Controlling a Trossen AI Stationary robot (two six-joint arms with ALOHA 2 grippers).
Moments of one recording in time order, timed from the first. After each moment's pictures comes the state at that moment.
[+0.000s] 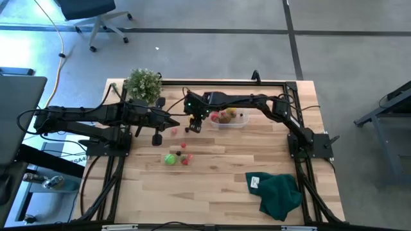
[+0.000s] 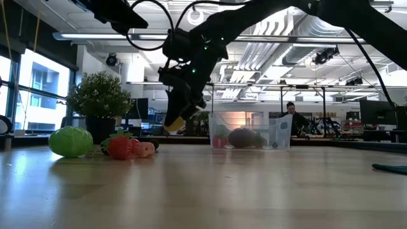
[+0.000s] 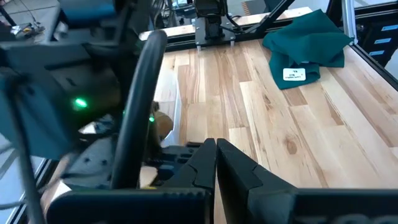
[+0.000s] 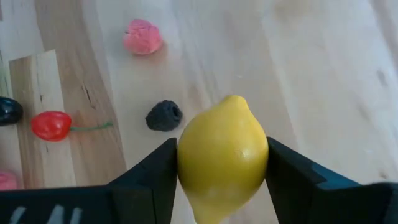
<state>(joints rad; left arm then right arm) 0.19 0.89 0.74 -0.29 0.01 0.18 -0.23 2.30 1.94 -0.72 -0.08 0.02</state>
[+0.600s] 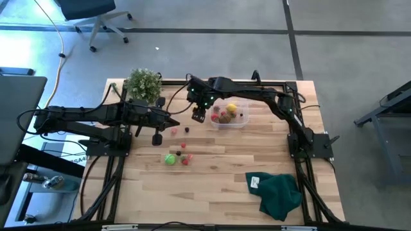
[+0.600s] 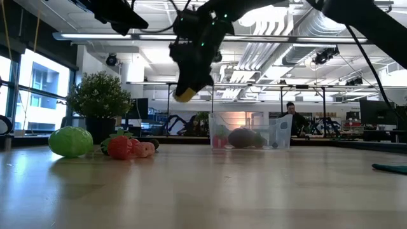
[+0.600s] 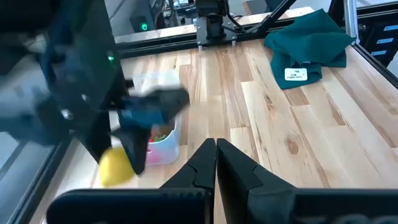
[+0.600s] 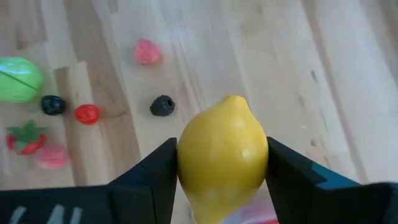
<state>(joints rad) 0.19 0.89 0.74 -0.29 0.01 0.18 -0.29 2.23 2.11 -0.98 -0.13 0.00</state>
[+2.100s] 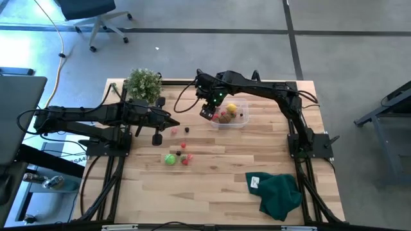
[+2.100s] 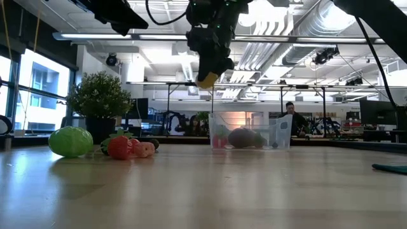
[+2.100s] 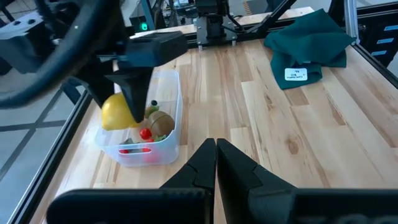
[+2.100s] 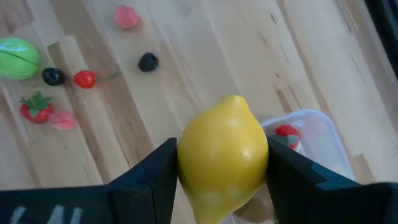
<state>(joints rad) 0.19 0.89 0.74 -0.29 0.01 0.18 -0.29 2.12 2.11 -1.20 -0.07 0.11</state>
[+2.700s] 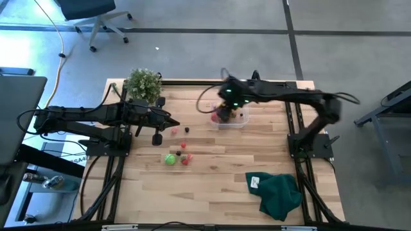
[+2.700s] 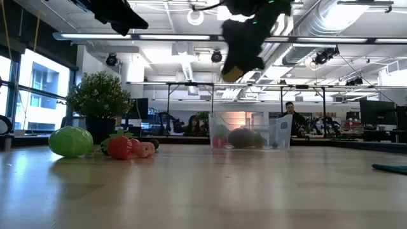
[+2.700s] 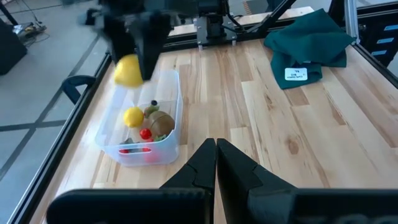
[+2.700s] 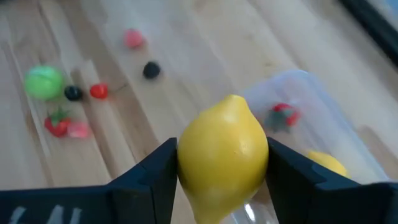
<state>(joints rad) 0.19 0.89 0.74 -0.30 0.01 0.18 -0.31 1.64 1.40 -0.72 -0.05 0.26</state>
